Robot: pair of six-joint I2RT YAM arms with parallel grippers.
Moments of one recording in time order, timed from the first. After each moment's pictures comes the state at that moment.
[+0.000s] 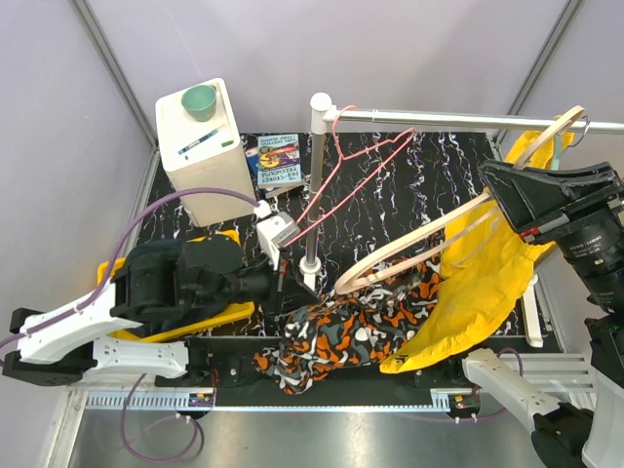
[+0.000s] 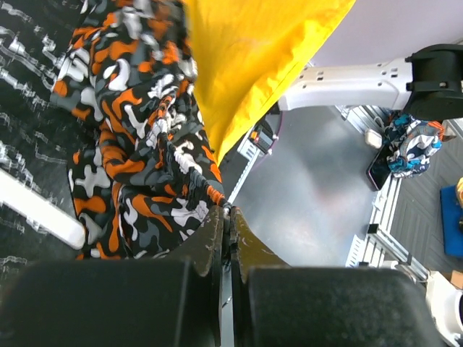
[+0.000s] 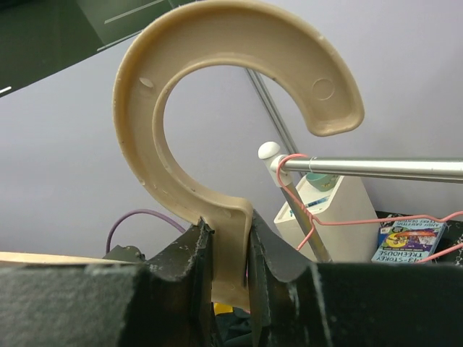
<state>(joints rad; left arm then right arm) -1.33 0.97 1.39 -0.81 -0.03 -0.61 0.37 0.82 1.79 -0.49 -0.28 0.71</state>
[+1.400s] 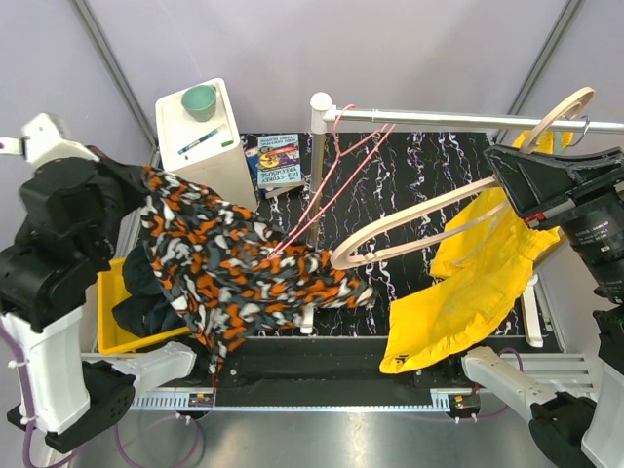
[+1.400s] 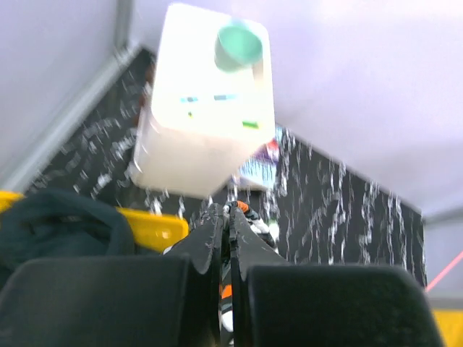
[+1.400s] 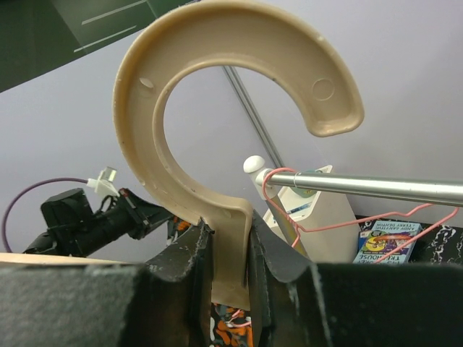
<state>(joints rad) -0.42 1.07 2.01 -1.24 -0.58 -0.63 0.37 0.90 1.93 -0.58 -0.23 0.66</state>
